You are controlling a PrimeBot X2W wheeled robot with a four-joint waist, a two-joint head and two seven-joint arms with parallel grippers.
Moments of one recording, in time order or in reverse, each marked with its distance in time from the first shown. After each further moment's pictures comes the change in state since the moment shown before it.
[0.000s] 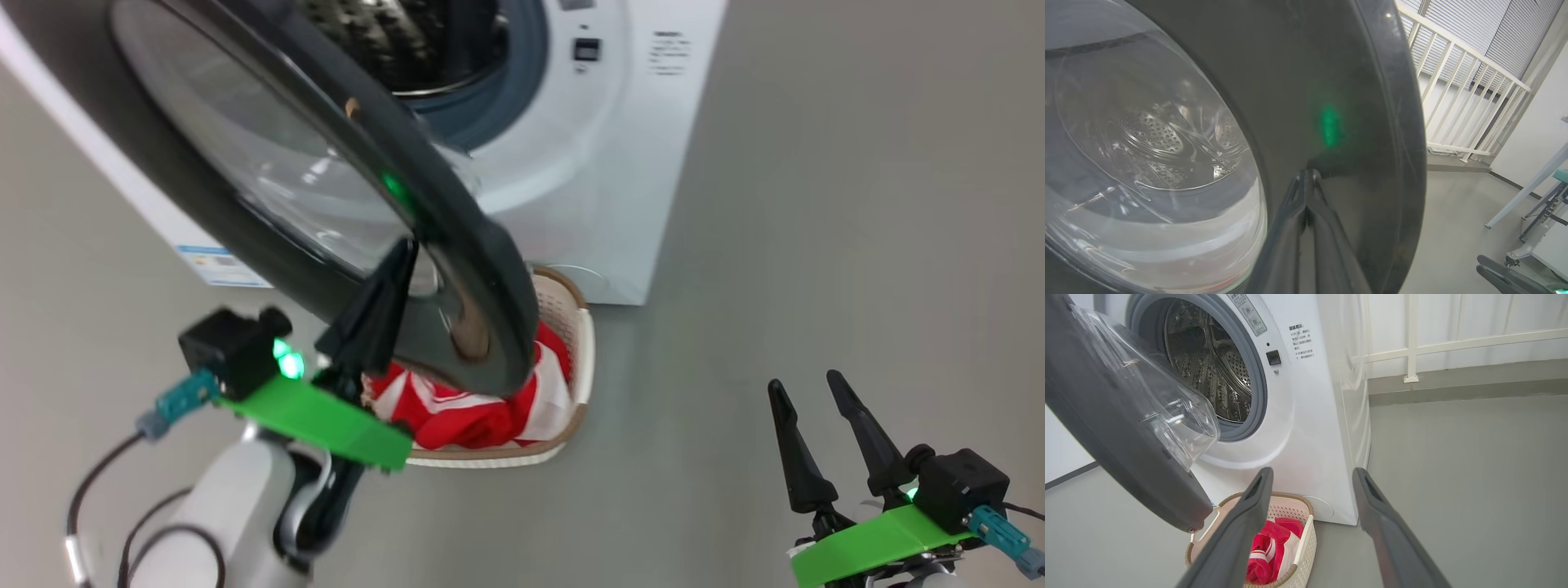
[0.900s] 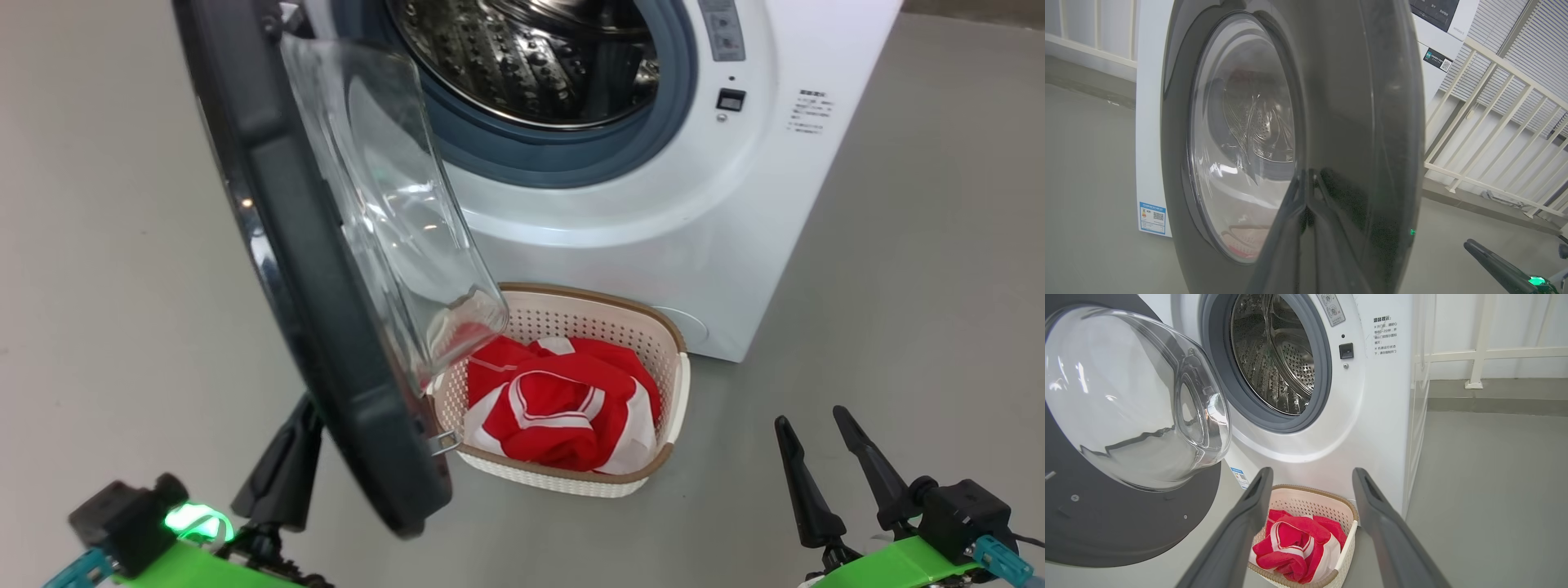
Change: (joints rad) left arm 0.400 0.102 0.168 -0.256 -0.087 0.000 0.000; right arm 0.063 -0.023 0.005 0.001 -0.006 0.000 0.000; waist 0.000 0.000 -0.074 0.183
